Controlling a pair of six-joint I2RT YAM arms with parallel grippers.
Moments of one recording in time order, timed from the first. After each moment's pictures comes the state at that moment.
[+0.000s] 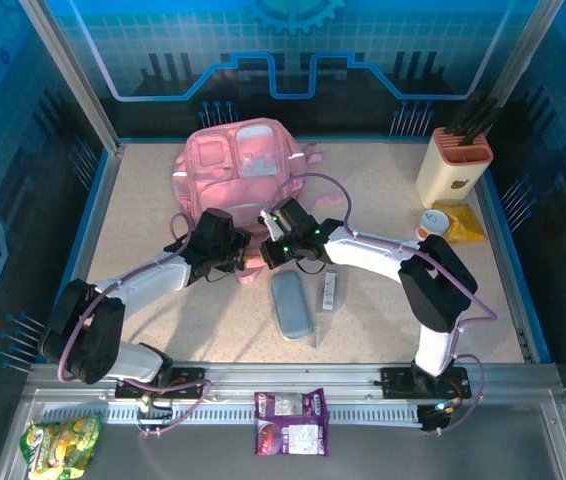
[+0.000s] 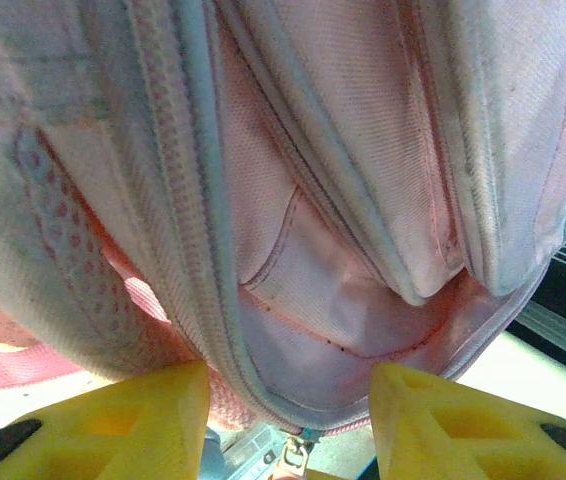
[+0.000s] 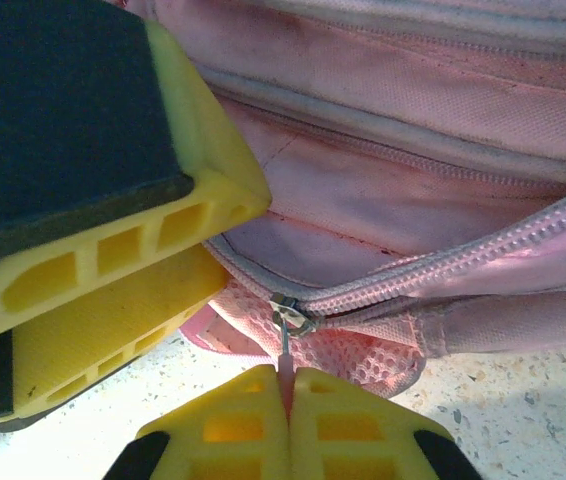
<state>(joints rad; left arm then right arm) -0.42 1.41 0.74 -0.15 0.12 -1.70 0.80 1.82 1.26 -0.32 -0.18 0.32</state>
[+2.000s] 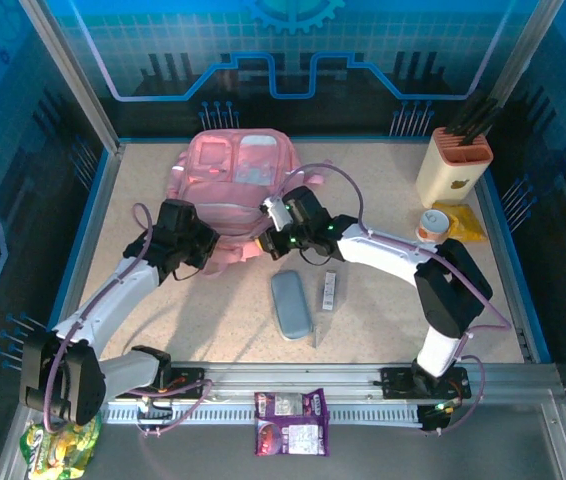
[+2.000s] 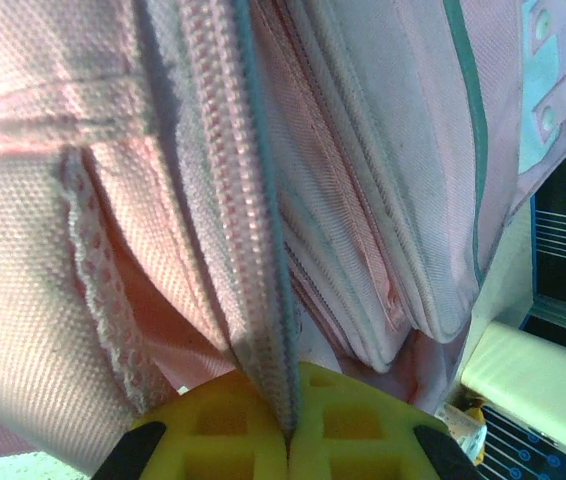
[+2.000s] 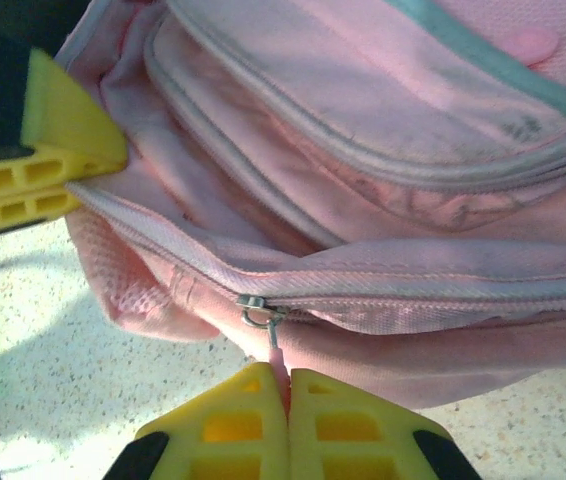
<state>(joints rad) -0.22 1.17 0.80 -0.46 0.13 -1.34 0.76 1.74 1.22 -0.20 -0.30 0.22</state>
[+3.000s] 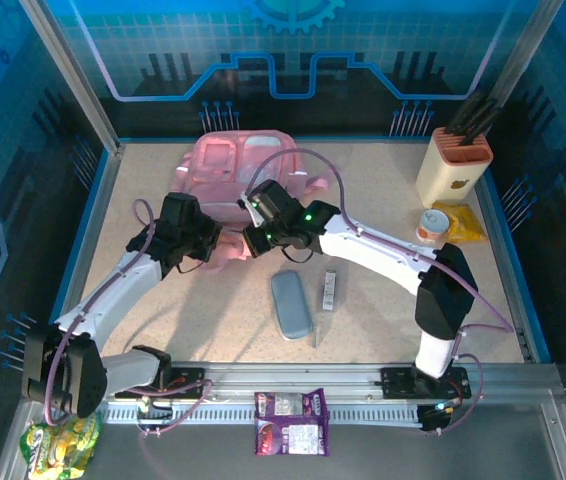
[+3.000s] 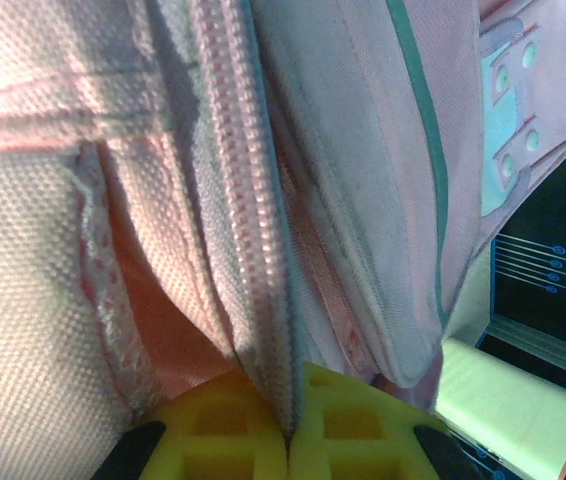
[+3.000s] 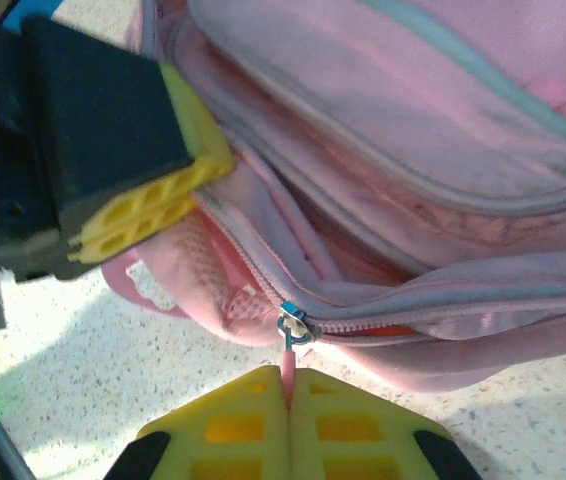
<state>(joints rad) -0.25 1.21 0.84 -0.42 0.12 -1.45 0.90 1.79 1.55 -0.61 -0.06 0.33</state>
